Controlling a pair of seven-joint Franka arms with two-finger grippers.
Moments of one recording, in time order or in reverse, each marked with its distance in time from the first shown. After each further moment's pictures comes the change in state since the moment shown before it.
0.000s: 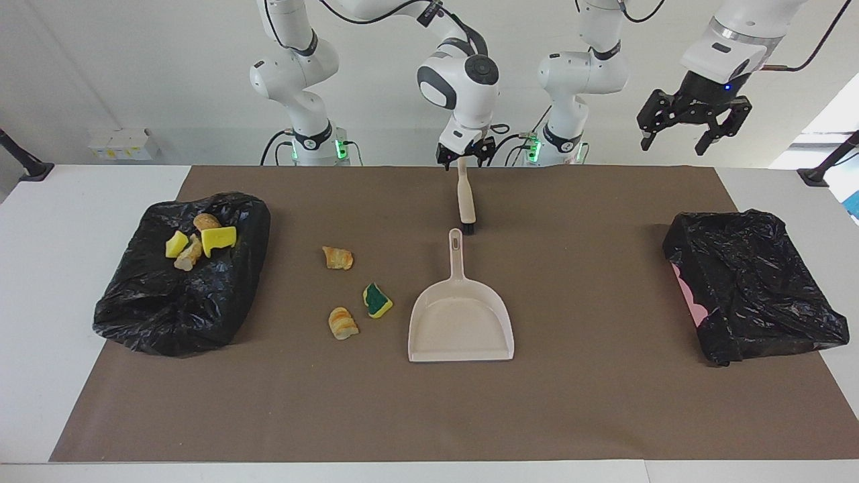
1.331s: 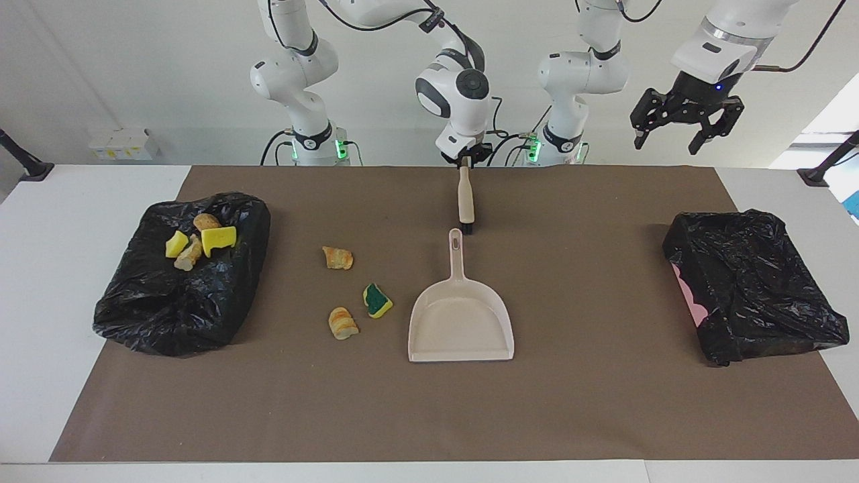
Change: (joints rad) left arm -0.006 0.000 -0.027 0.000 -0.004 -0.008 0.000; right arm 0.041 0.014 0.000 -0.094 0.119 0.113 0.065
